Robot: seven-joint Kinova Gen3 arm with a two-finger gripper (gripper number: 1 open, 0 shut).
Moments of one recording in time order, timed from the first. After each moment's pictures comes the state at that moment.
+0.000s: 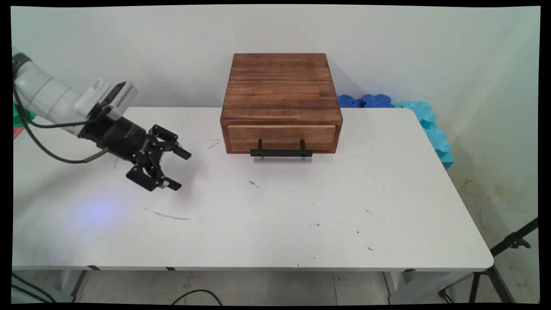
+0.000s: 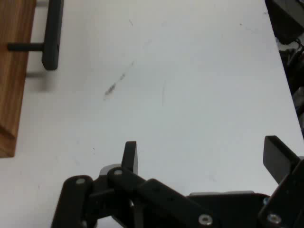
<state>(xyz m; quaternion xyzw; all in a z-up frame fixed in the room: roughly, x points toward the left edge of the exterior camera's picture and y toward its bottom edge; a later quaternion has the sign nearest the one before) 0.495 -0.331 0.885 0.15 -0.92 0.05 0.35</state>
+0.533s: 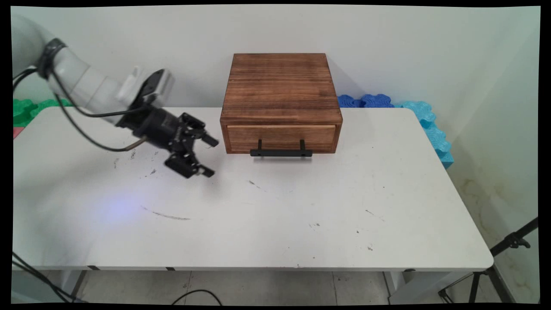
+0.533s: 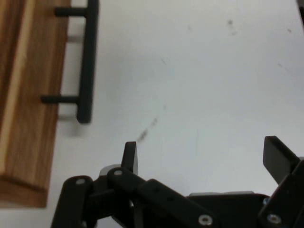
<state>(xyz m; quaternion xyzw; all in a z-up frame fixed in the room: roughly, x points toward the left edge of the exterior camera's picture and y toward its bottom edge) 0.428 -0.364 0.903 0.17 -0.92 0.08 0.33</state>
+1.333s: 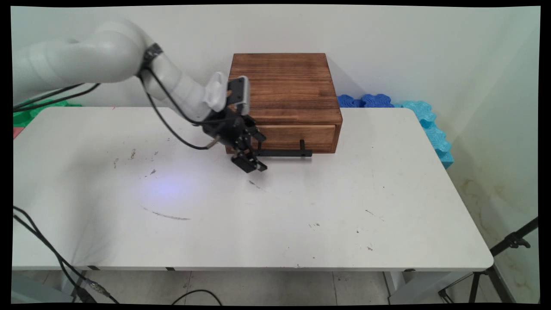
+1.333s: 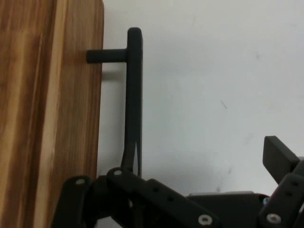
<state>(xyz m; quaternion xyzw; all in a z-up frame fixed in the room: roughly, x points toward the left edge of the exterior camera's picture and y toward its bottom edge) 0.315 -0.441 0.874 0.16 -0.94 0.12 0.27</state>
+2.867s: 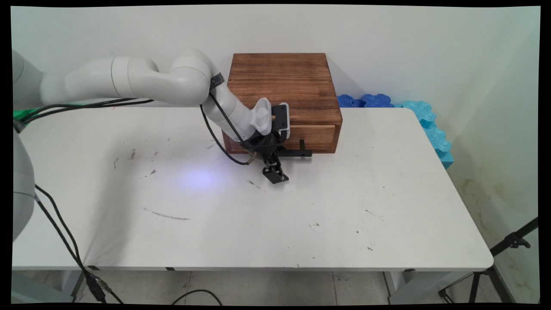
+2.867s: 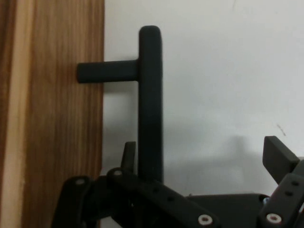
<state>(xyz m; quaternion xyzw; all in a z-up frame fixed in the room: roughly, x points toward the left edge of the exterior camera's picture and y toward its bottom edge) 0.244 -0.486 0.809 0.15 -0.96 0.14 0.21</state>
